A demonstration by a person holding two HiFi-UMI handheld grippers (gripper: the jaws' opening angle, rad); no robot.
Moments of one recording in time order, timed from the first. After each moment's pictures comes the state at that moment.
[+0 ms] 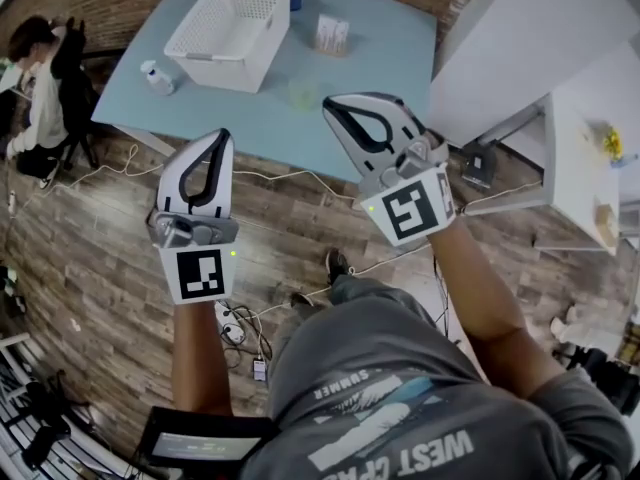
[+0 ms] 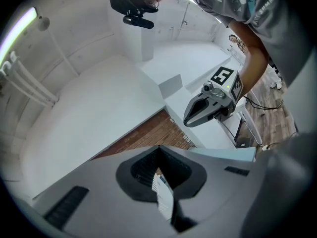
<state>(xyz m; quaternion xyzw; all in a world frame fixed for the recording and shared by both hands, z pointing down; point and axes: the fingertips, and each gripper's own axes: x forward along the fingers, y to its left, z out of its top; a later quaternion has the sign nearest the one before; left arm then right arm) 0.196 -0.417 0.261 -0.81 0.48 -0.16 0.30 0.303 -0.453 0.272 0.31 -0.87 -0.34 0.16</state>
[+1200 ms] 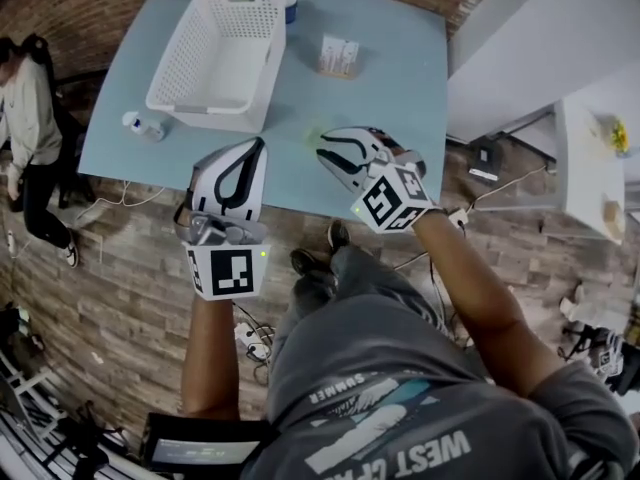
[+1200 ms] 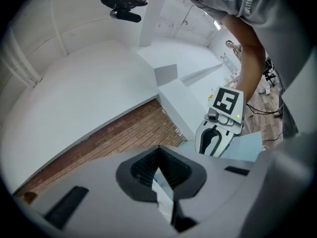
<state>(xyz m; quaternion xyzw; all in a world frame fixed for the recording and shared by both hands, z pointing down) 0.197 -0.583 0.323 -0.85 0.40 -0.18 0.27 0.263 -0.604 0.451 0.24 -0.90 -0.17 0.31</state>
